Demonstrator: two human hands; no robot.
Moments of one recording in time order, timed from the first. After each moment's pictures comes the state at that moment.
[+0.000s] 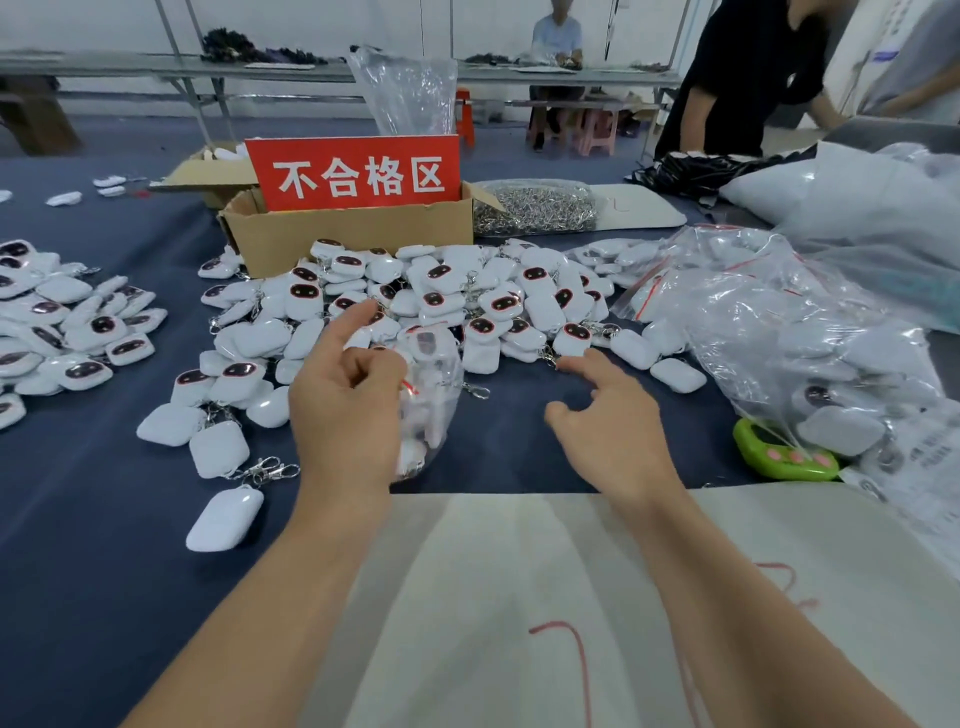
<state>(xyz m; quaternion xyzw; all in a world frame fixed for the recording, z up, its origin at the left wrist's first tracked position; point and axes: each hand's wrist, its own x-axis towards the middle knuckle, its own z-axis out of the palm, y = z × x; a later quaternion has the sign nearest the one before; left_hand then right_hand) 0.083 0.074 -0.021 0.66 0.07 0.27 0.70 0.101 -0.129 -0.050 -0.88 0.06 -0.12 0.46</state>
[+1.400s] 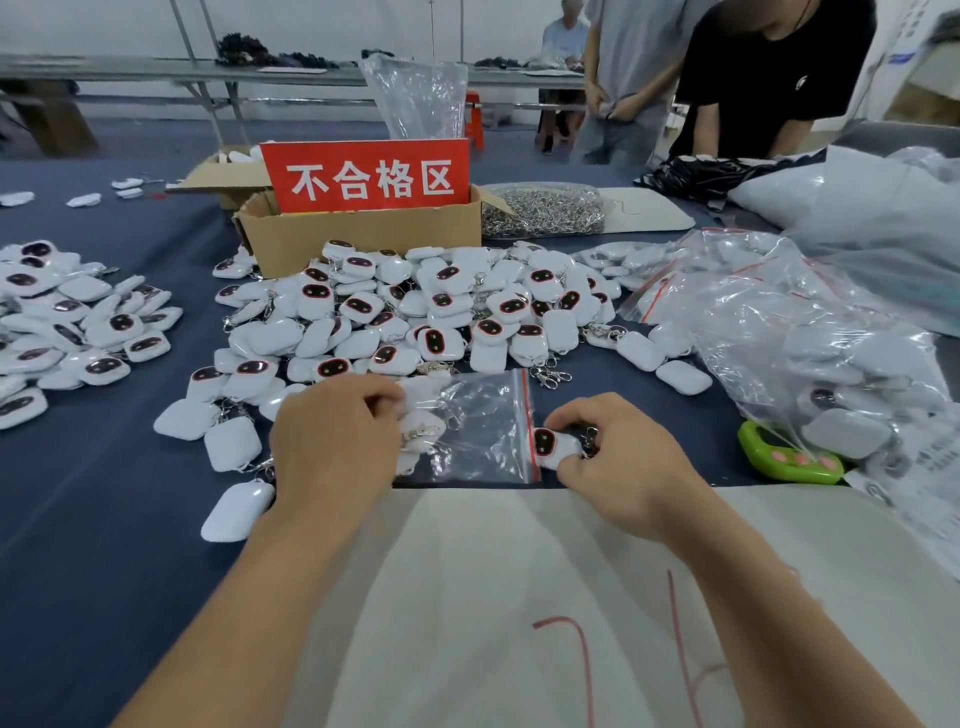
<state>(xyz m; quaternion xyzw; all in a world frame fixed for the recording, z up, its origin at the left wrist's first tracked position) 0.072 0.102 -0.026 0.92 0.11 0.22 0.29 0.065 -0.140 -0.024 -0.94 -0.03 0.03 0.33</state>
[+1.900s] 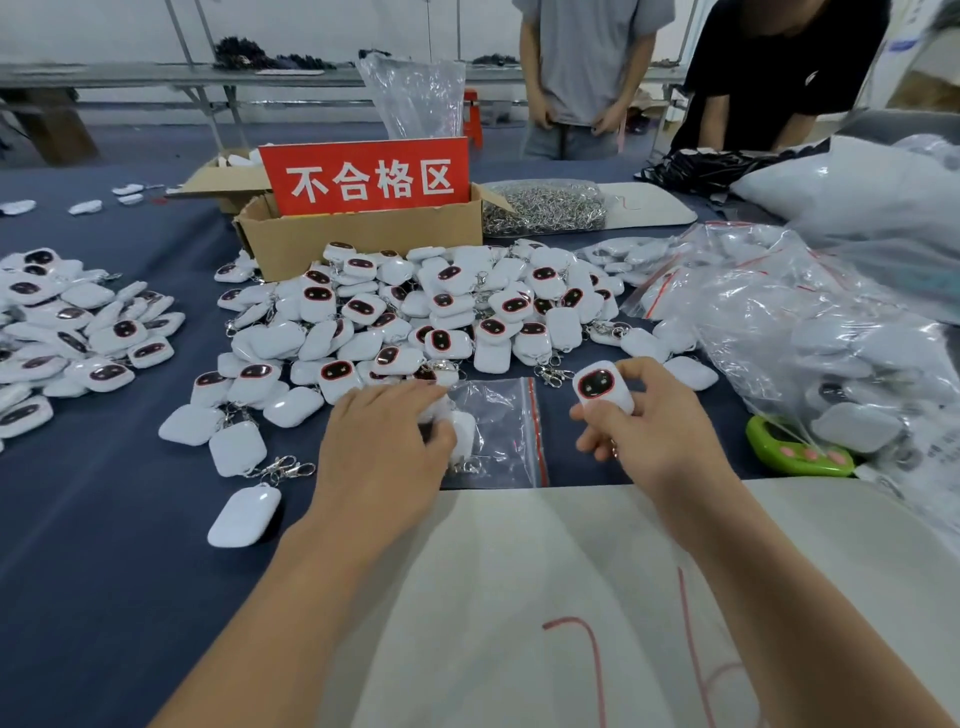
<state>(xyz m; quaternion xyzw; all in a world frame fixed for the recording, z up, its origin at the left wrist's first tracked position) 0.070 0.088 -0.040 0.95 -0.03 0.17 0.25 0.069 -0.140 -0.023 -0.80 0.09 -0.05 0.59</state>
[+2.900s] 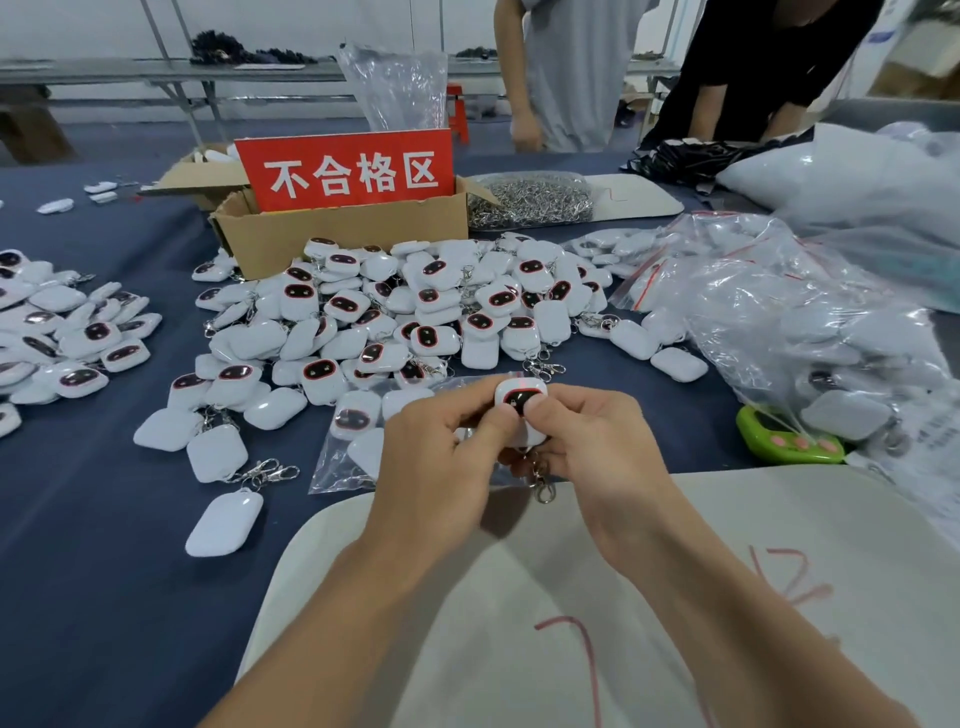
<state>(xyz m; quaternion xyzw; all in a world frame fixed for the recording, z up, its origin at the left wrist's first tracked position) 0.052 0.041 -0.032 0.79 -0.12 0.12 0.59 0.052 -0.100 -0.021 -0.70 0.02 0.01 0.71</state>
